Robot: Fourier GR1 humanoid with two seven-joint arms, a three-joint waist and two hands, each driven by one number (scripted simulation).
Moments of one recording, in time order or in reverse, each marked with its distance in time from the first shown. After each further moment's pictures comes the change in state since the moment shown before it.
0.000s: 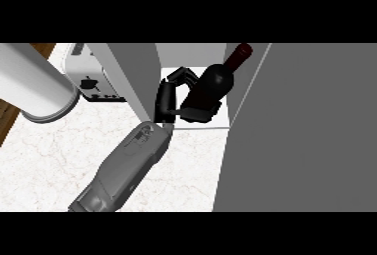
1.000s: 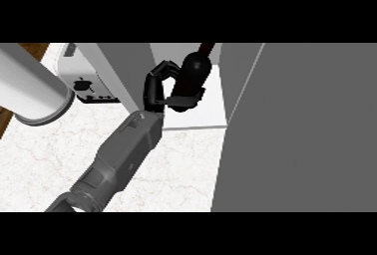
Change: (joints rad) left arm -0.157 0.000 0.127 0.387 0.201 -0.090 -0.259; right arm -0.033 -0.002 -0.010 0.013 -0.015 0.015 -0.002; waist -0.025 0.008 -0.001
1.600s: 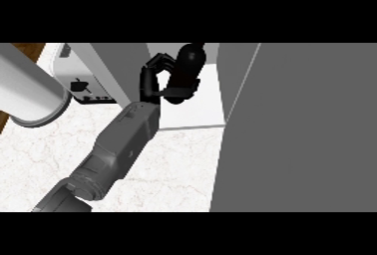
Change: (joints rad) left arm -0.121 0.010 0.053 0.186 0.013 0.014 -0.036; right arm -0.003 0.017 0.018 0.010 -0.006 0.005 -0.013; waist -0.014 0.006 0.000
